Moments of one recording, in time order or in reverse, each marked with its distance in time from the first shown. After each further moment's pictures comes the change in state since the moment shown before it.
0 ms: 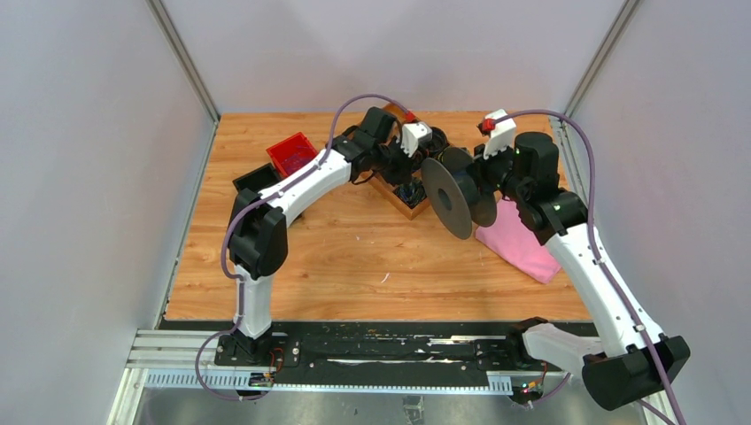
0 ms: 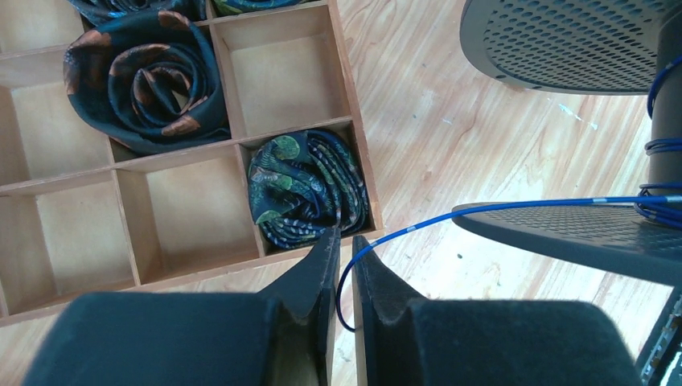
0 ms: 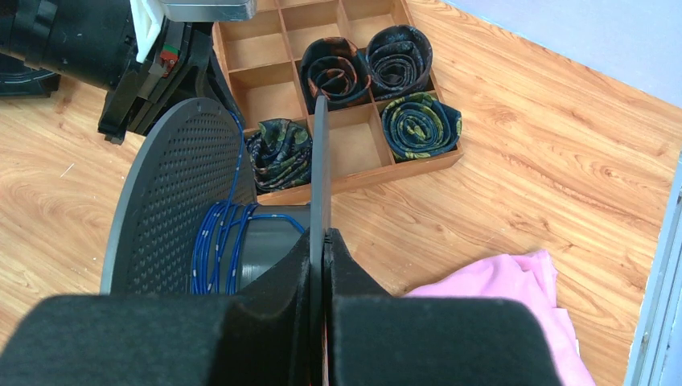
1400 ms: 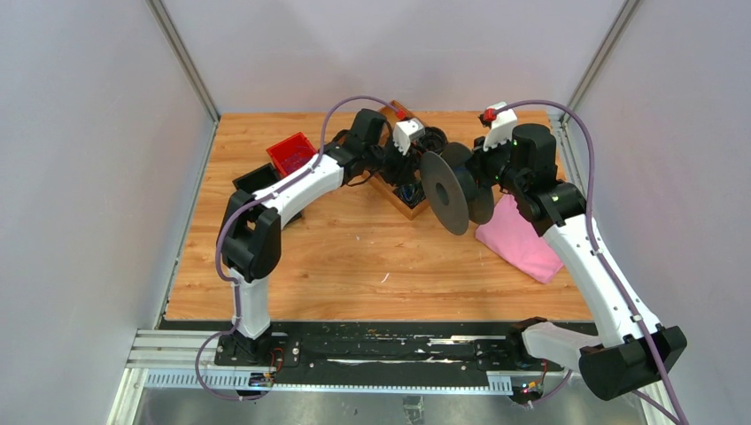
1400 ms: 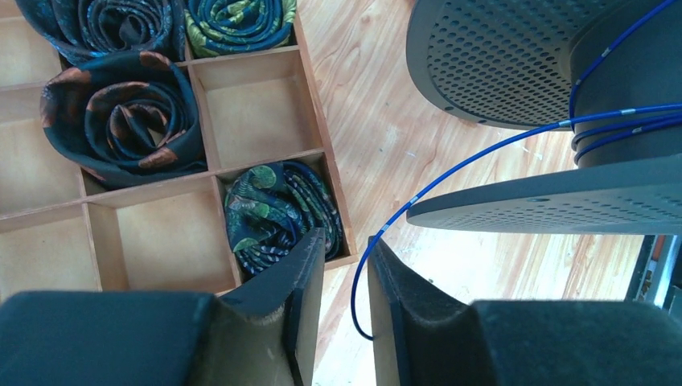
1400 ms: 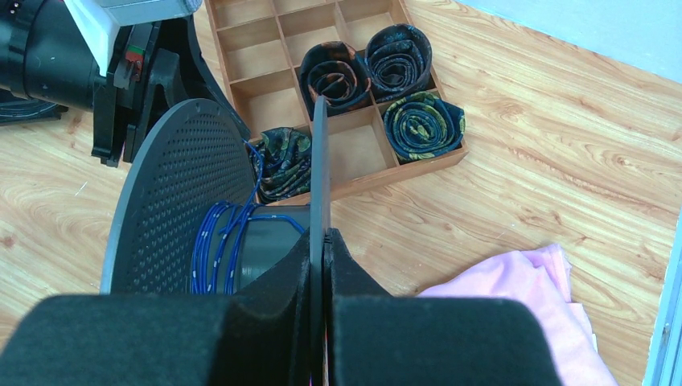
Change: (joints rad) left arm 0.028 -0.051 -0.128 0.197 0.136 -0.083; right arm -0.002 0.053 0.063 -0.027 0.016 0.063
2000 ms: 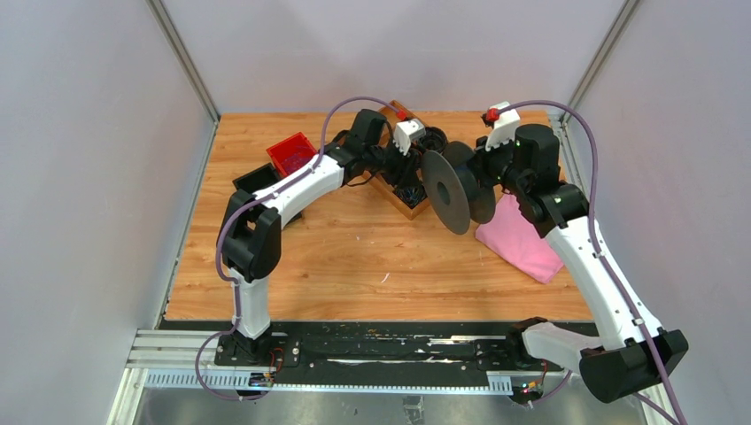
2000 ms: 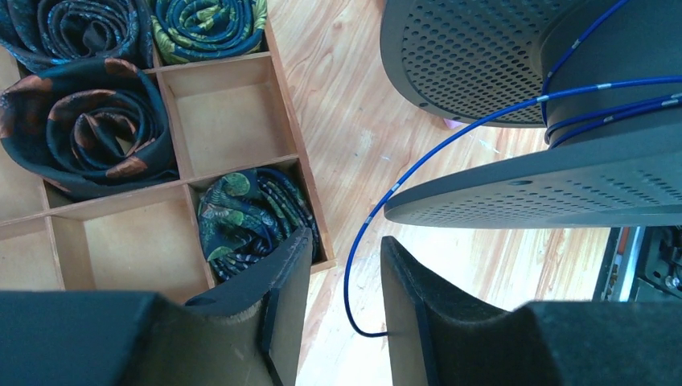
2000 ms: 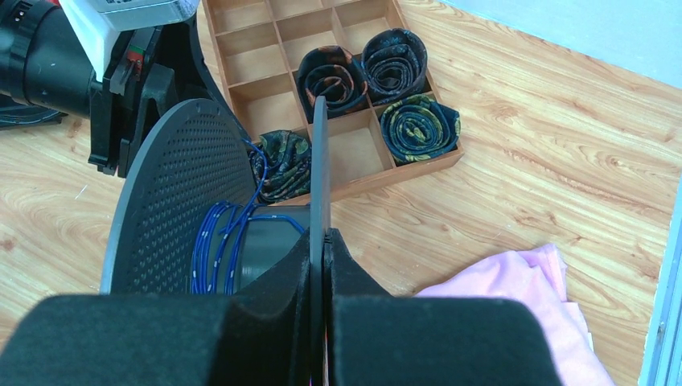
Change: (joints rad) left arm 0.001 0.000 -0.009 0.014 0.058 -0.029; right arm -0.006 -0.011 0.000 -0.001 0.000 0.000
